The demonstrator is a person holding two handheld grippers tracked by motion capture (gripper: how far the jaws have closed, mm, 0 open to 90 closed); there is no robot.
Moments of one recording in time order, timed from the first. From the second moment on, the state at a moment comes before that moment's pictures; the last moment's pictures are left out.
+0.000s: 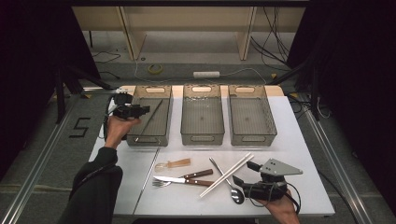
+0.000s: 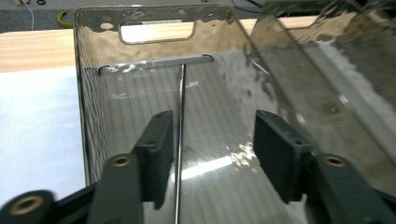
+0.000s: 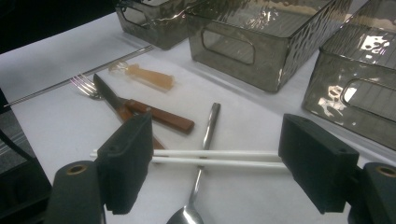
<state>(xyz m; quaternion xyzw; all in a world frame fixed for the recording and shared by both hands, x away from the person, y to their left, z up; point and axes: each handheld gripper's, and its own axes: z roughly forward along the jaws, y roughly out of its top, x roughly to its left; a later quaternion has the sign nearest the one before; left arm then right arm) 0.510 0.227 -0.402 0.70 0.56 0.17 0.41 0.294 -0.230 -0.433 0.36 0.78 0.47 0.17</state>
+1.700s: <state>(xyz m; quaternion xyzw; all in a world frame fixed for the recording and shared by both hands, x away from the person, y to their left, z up) 0.370 0.194 -0.435 0.81 0.53 0.09 0.23 0.293 -0.230 -0.433 0.36 0.78 0.47 0.17</state>
